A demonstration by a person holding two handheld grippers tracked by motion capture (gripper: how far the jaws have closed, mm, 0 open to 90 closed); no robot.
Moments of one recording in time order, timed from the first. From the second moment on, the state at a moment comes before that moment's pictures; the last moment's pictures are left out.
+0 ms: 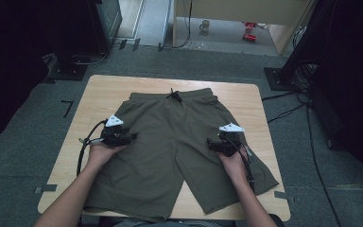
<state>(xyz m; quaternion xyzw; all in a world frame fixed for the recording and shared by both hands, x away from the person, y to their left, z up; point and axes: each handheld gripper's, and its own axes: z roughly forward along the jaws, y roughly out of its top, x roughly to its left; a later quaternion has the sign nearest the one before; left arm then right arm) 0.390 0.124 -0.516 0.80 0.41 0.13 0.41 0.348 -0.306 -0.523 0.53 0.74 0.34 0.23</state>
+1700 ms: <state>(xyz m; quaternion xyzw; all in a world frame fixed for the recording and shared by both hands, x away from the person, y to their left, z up) 0.514 0.080 -0.510 0.80 0.45 0.13 0.37 0.491 -0.255 -0.519 0.51 0.75 0.36 0.21</state>
